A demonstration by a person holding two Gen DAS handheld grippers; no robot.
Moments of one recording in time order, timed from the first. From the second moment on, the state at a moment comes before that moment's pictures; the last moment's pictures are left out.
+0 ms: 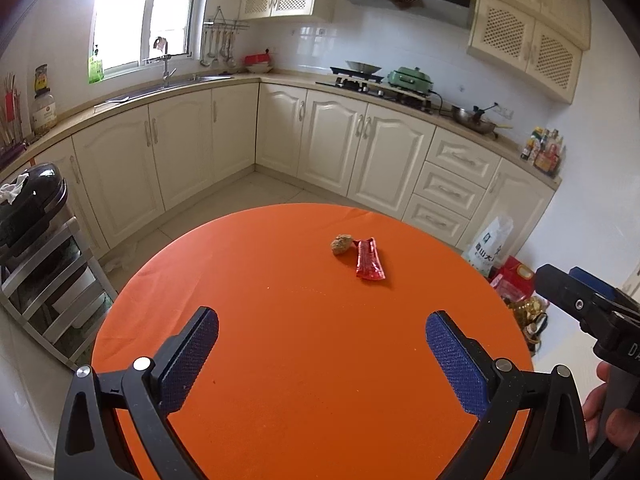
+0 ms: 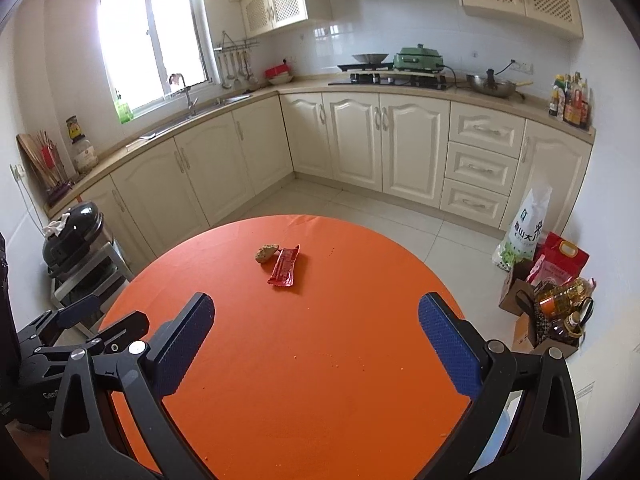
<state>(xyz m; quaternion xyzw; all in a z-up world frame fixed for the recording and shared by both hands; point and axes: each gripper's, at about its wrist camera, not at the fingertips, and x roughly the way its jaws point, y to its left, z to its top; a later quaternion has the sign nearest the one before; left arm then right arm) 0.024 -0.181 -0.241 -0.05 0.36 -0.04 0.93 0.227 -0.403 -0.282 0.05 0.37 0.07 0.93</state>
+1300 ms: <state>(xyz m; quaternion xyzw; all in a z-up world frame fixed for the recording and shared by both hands) 0.395 -0.275 -0.324 0.05 0.45 -0.08 0.89 0.394 -0.369 -0.431 0.03 0.48 0.10 0.87</state>
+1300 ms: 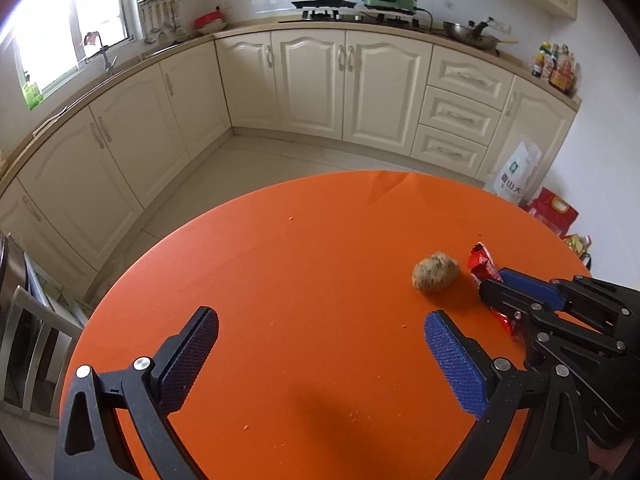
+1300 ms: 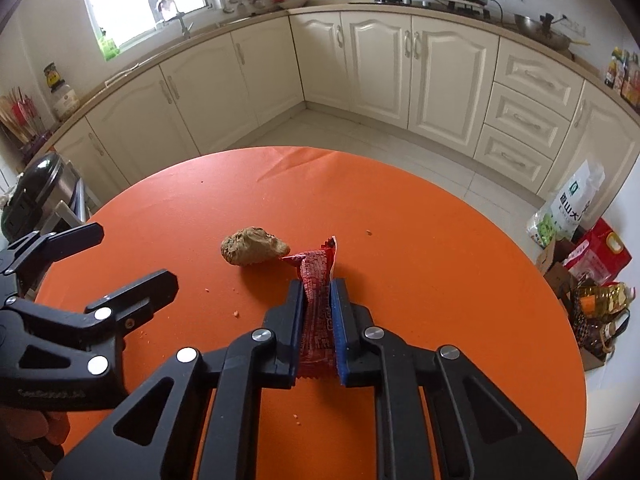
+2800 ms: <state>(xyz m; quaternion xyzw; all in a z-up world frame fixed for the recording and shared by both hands) 0.246 -0.229 -0.279 -0.02 0.39 -0.14 0.91 0.237 -0.413 -0.346 0.09 0.42 0.12 0.89</state>
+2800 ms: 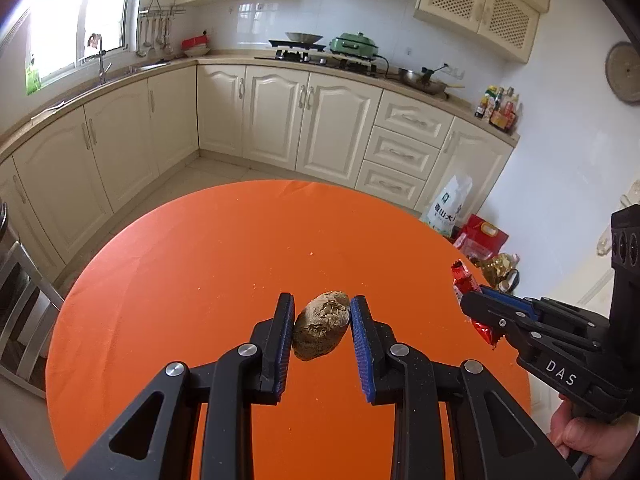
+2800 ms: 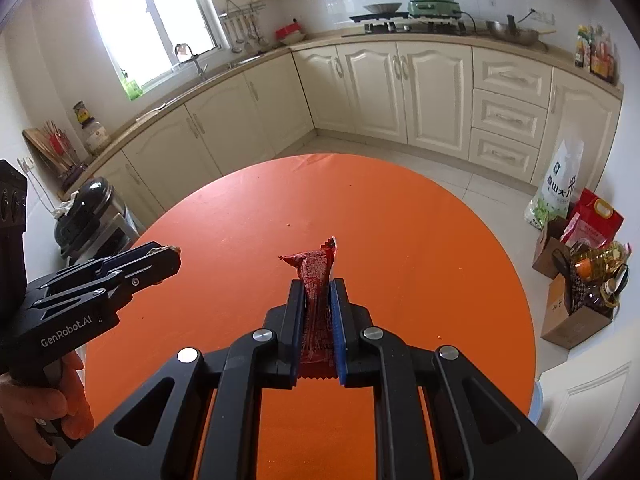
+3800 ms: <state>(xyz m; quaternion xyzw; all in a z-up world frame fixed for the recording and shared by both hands) 0.087 -0.360 -0.235 0.02 0.29 -0.30 0.91 0.129 -0.570 -0.253 0.12 0.32 0.00 0.94</state>
